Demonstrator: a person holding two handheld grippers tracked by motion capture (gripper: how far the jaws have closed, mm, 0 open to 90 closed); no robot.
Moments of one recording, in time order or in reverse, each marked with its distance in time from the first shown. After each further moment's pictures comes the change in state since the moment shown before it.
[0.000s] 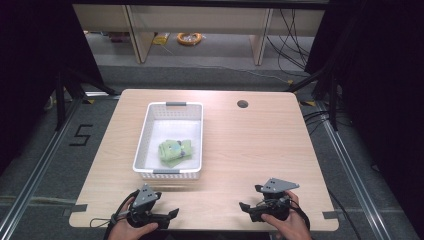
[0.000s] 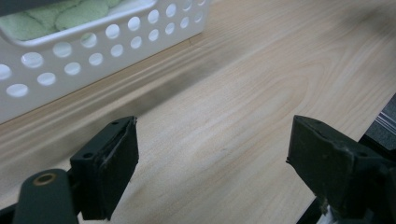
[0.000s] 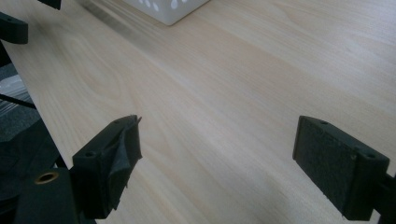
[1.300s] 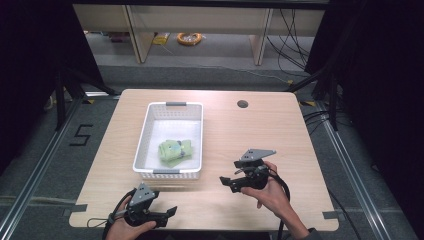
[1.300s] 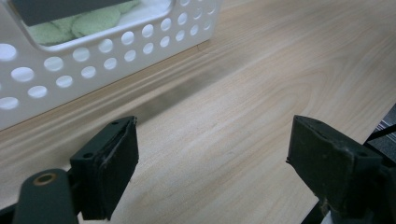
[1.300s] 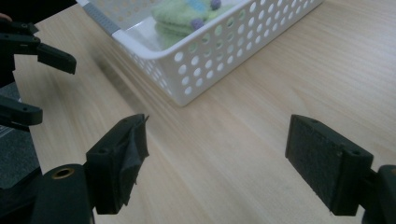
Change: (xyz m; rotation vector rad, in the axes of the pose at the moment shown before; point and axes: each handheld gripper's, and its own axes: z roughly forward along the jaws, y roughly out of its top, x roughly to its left) left arm 0.004 0.002 -0.006 -0.020 0.020 -0.021; right arm 0.000 0.087 0.033 0.011 0.067 -0.023
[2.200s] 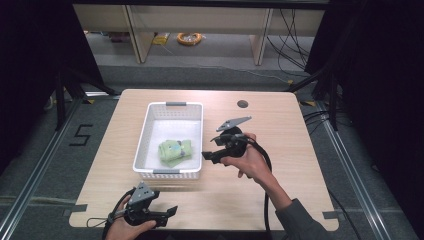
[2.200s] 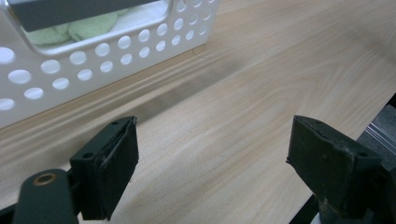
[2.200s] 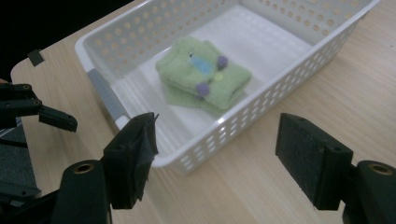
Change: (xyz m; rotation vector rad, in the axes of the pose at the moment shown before) left arm -0.002 0.004 -0.002 -0.014 -0.019 -0.027; right arm 0.000 0.091 0.025 0.062 0.025 -0.029
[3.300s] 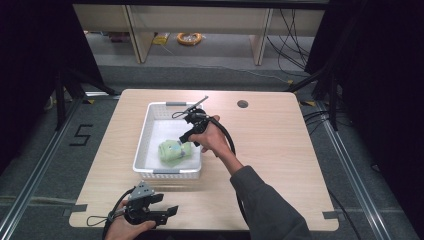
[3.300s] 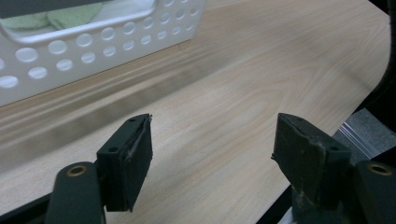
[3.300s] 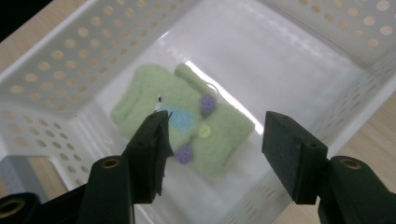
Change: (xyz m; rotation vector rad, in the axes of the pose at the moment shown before) left arm -0.002 0.006 -0.002 0.032 -0.050 -0.087; right arm -0.009 0.077 0.100 0.203 -0.054 0.090
